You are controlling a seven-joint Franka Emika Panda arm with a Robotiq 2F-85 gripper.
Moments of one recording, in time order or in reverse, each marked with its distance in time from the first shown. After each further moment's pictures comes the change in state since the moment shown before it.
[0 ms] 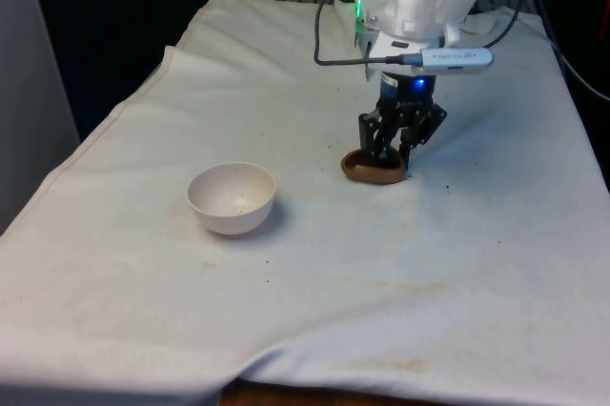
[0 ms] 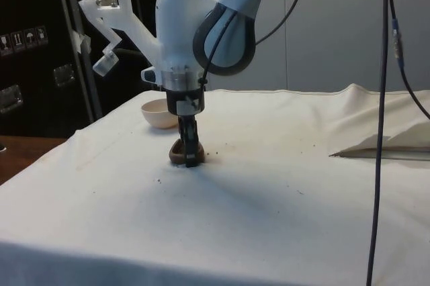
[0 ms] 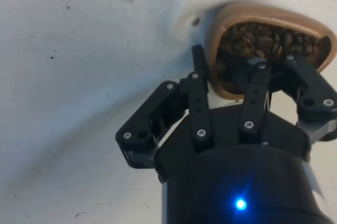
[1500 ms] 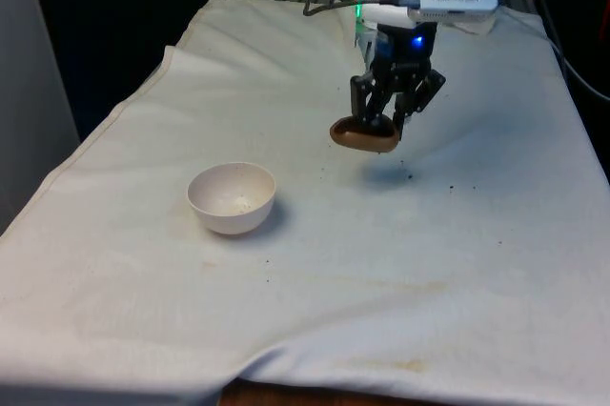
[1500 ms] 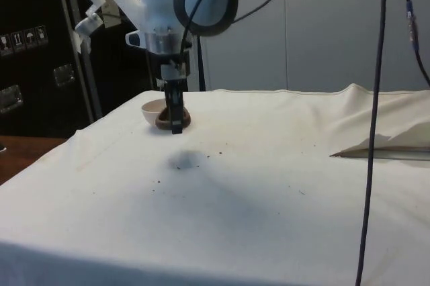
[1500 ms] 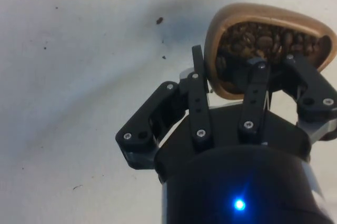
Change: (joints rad) arm -0.007 -0.112 -0.004 0.064 0.000 -0.164 -0.011
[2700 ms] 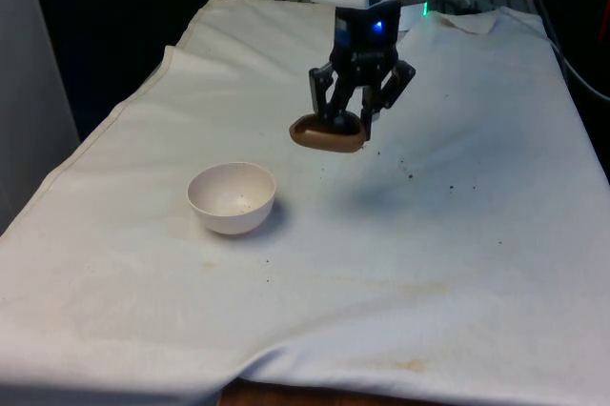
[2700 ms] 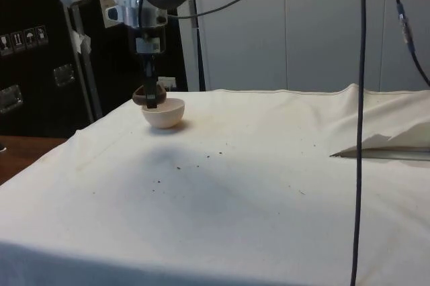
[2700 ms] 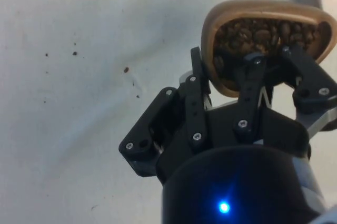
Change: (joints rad) arm -0.036 0.078 -0.040 0.253 0.132 -0.141 -0.152
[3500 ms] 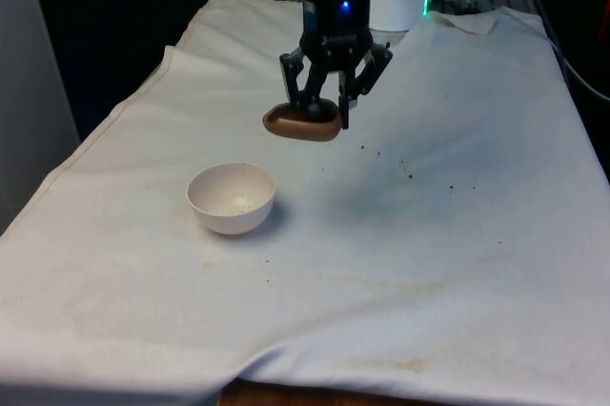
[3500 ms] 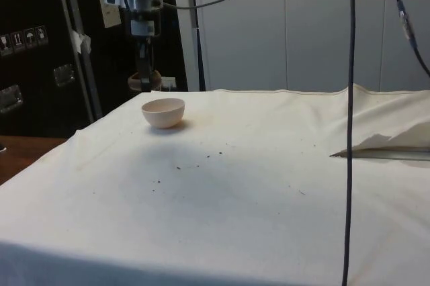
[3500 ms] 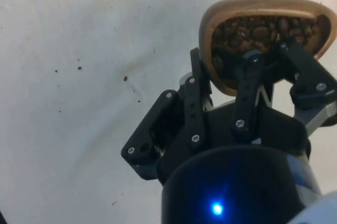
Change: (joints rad) arm -0.011 0.014 -0.043 0.106 0.105 -0.097 -0.068
